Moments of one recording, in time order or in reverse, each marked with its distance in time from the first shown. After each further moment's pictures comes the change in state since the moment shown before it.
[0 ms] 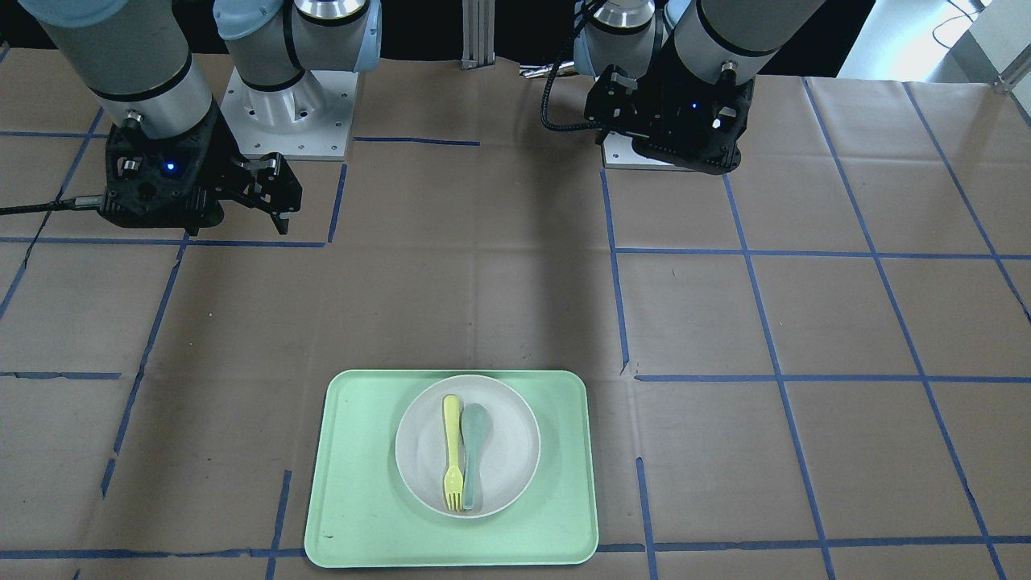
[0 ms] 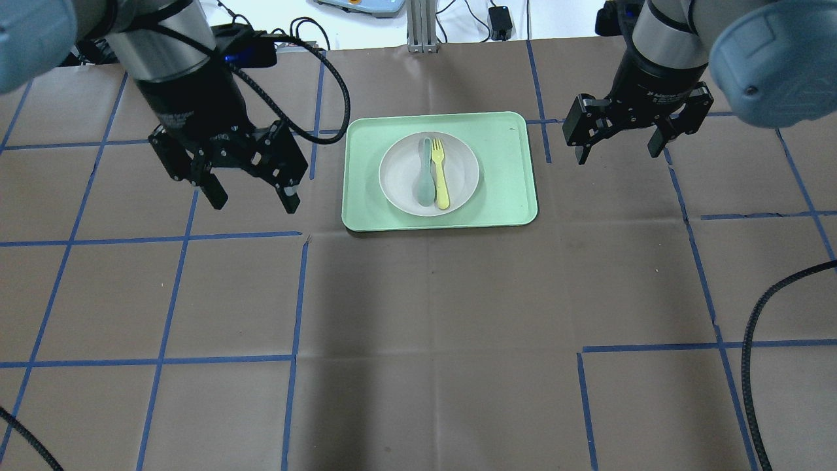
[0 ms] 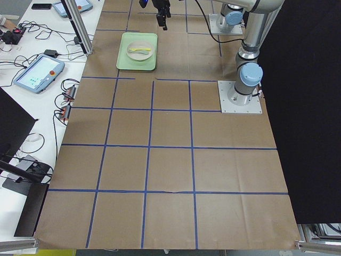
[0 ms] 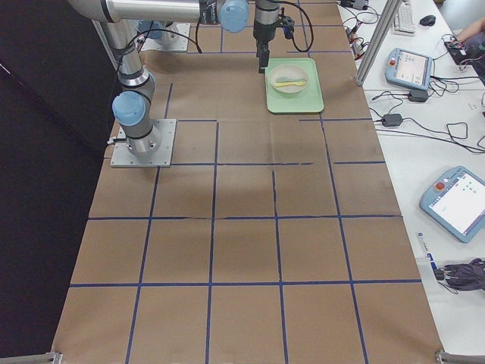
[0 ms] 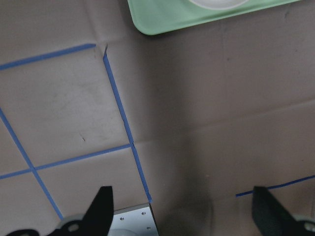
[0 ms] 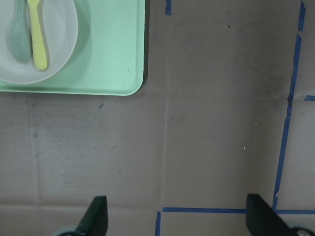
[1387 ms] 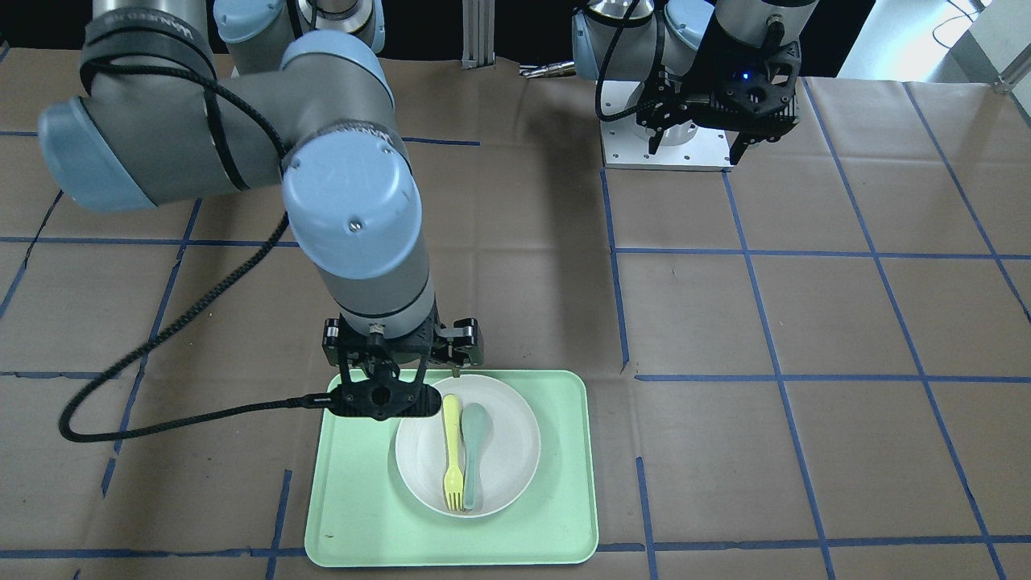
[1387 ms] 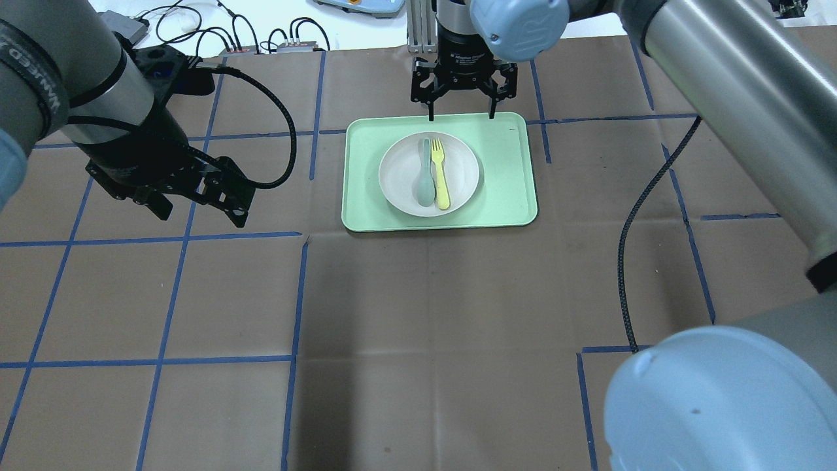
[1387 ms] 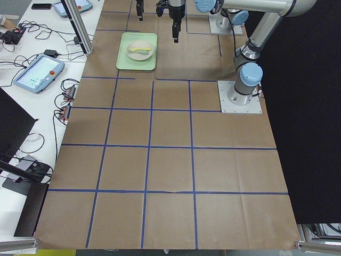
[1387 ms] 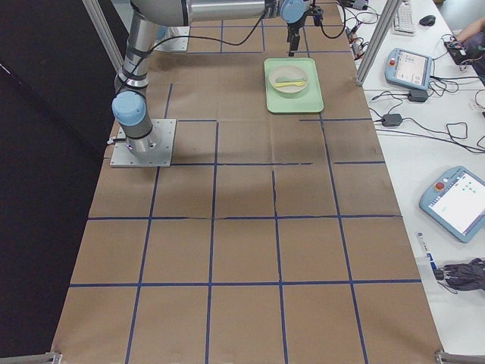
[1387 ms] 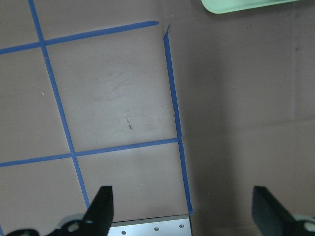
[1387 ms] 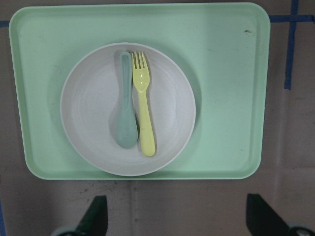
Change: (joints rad) left arm 0.074 0.150 -0.183 0.288 0.125 0.001; right arm 0.269 0.486 -0.446 -0.023 0.044 0.318
